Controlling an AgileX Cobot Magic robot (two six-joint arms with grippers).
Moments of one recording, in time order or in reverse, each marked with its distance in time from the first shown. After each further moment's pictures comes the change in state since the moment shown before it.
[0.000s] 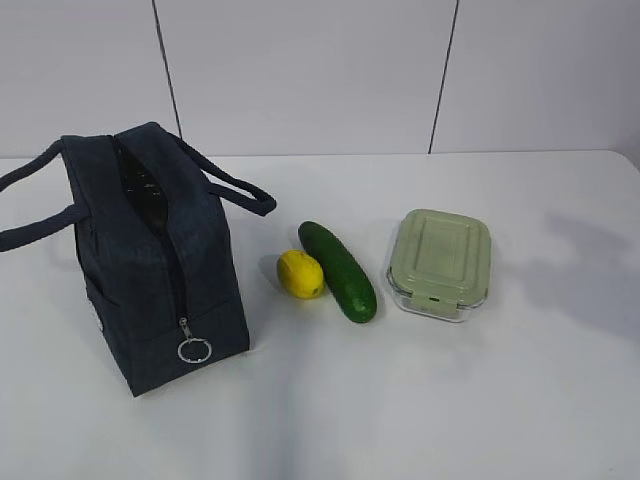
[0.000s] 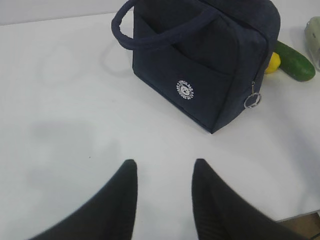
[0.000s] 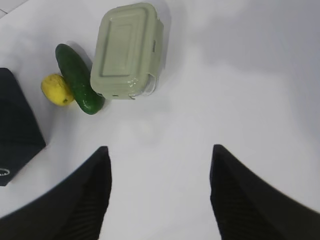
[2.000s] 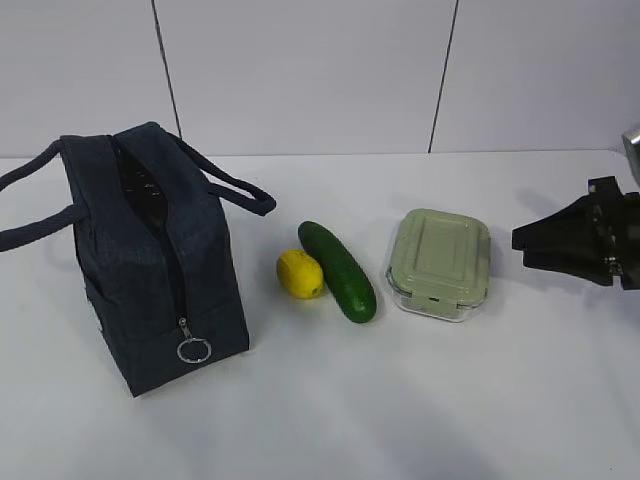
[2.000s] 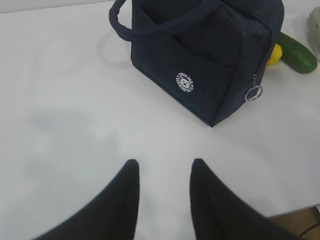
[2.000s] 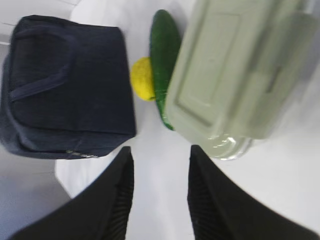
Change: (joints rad) left arm 0.000 0.045 0.000 0.000 0.000 0.000; right arm -0.183 1.031 -0.254 0.922 0.288 -1.157
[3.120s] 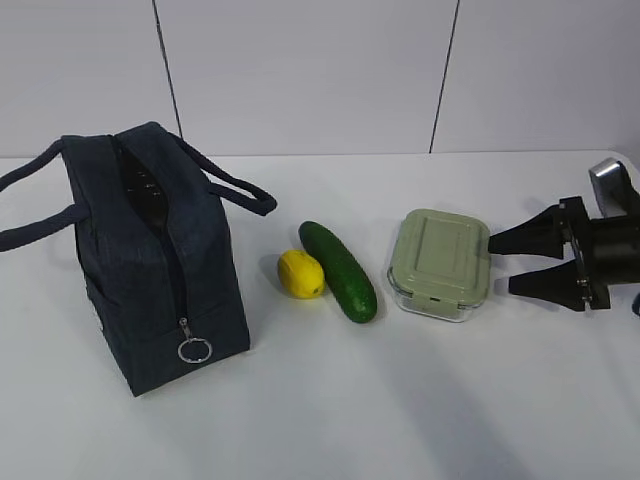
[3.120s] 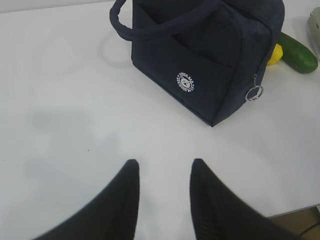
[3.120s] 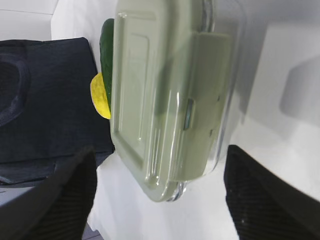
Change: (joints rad) left arm 0.000 0.002 0.000 0.000 0.000 0.000; right arm 0.000 0.255 -0.141 0.019 0.020 0.052
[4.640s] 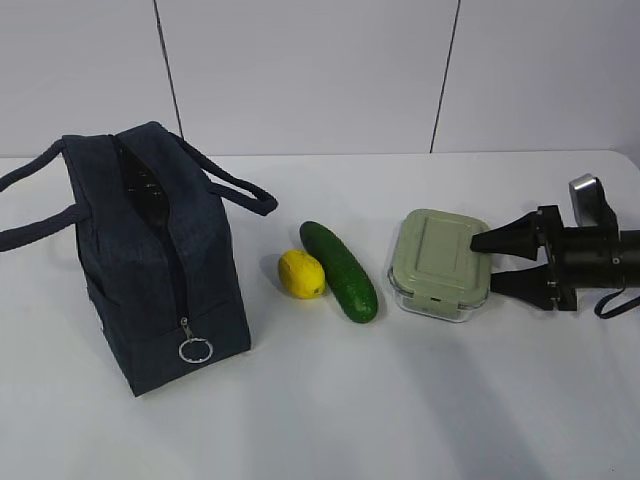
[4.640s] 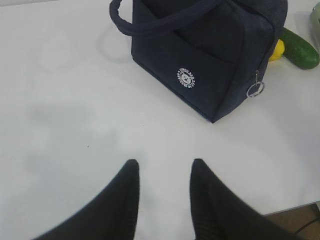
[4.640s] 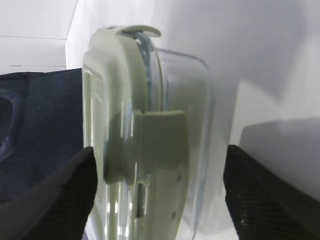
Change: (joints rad) left arm 0.000 0.020 0.000 0.000 0.000 -0.002; right arm 0.020 0.186 -0.111 0.140 0.024 -0.088
